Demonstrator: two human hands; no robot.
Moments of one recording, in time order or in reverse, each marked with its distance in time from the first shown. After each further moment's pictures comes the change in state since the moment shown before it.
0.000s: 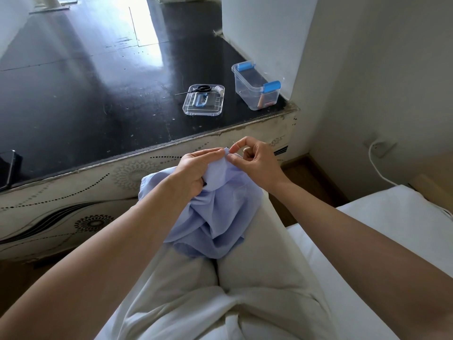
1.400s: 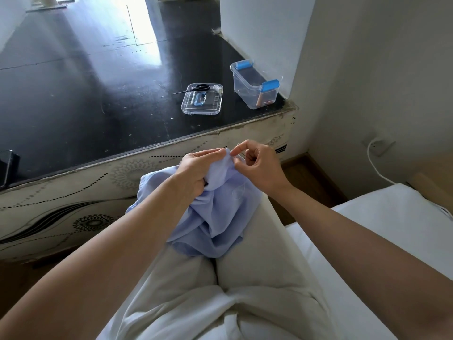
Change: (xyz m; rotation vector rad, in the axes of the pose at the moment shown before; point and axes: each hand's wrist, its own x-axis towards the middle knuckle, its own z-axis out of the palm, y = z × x) left_hand -0.003 -0.003 0.007 0.031 0.024 -0.018; right_hand -0.007 0.011 -0.002 -0.111 0.064 -0.090
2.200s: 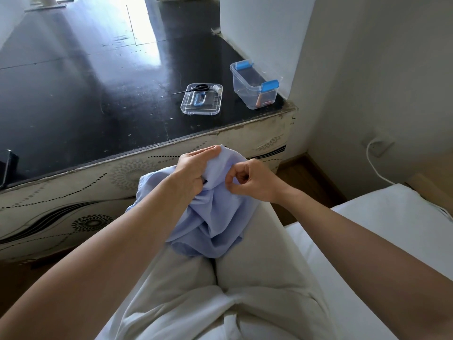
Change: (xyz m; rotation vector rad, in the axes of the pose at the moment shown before) left_hand 0.010 0.003 -0.003 -0.013 0.104 -0.052; right_hand -0.013 -0.001 -0.006 0.099 -0.463 0.025
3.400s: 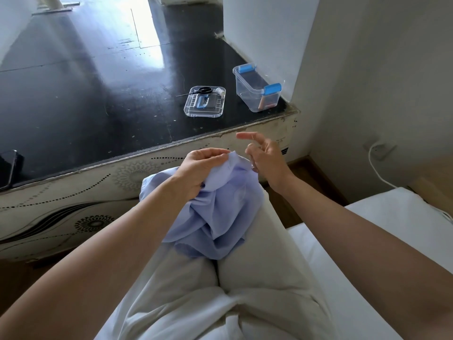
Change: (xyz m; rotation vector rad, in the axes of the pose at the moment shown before) left_hand -0.004 -0.007 -0.011 0.152 -0.281 0.275; right_hand 0.022 -0.013 -0.016 0.327 0.408 0.209
